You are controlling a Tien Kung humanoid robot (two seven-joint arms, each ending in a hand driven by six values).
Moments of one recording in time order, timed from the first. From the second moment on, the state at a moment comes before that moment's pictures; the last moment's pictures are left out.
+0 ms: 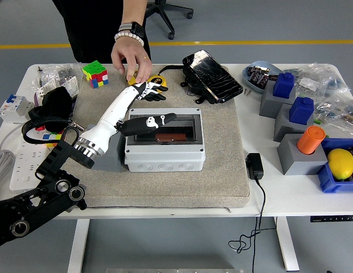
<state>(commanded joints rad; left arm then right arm) -0.42 0.36 -0.74 -1.49 1.25 0.48 -0.15 0.01 -0.20 0.86 0.42 -0.16 -0.23 -0.03</state>
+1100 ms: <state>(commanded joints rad) -0.24 0.32 -1.21 -1.38 0.77 0.40 -0.32 0.03 -0.20 0.85 0.42 -0.15 -0.23 -0.04</state>
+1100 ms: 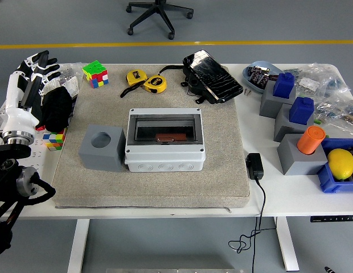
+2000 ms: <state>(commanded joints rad) -0.24 0.34 -1.24 -1.39 0.79 0.39 -0.30 0.04 -0.21 0.83 0.42 -0.15 -0.23 -0.04</state>
